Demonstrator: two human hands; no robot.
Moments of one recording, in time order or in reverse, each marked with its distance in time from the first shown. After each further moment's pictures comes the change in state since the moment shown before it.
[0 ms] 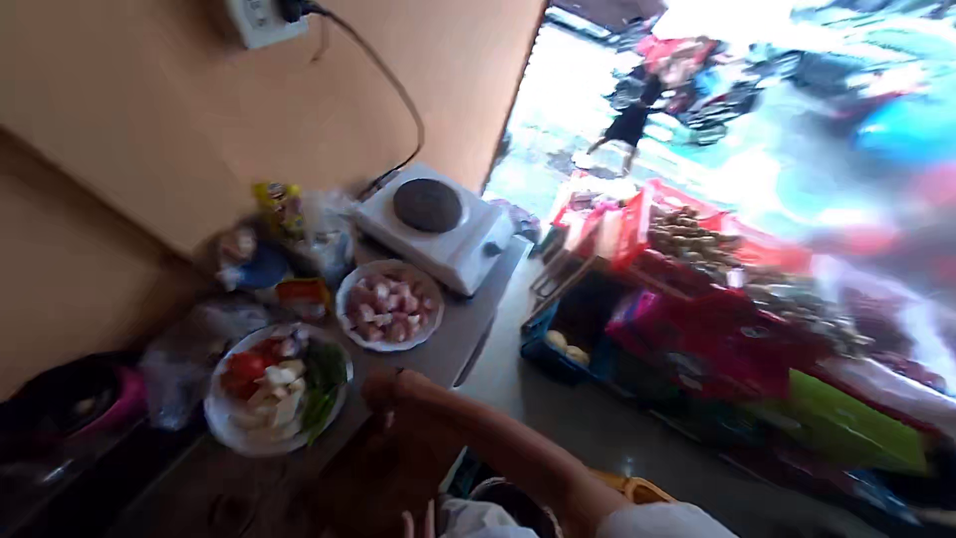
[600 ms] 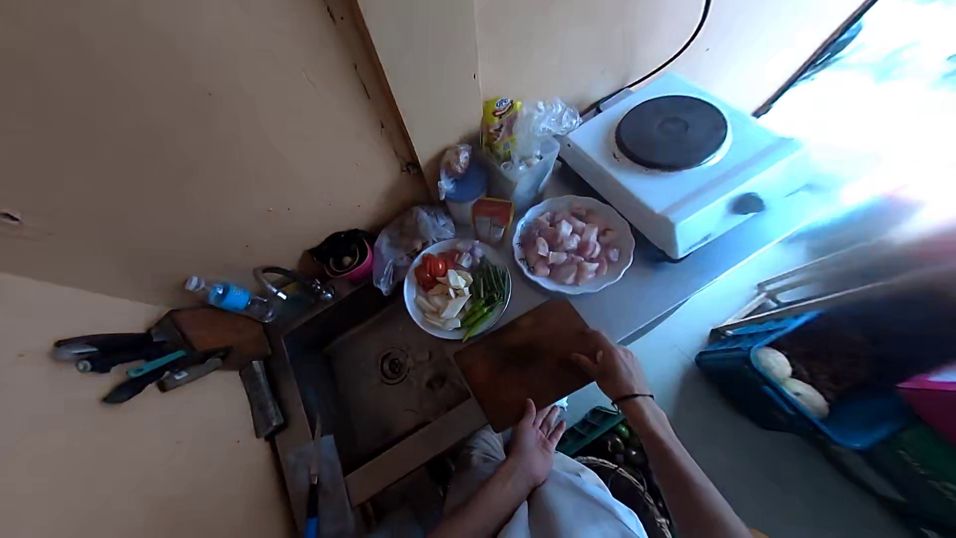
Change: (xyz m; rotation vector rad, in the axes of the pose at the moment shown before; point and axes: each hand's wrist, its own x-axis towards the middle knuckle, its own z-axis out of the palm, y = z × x) left_hand 0.042 0.018 0.026 0.153 -0.028 -0.104; right_hand -0.072 0.041 0.115 0.536 0.707 0.353
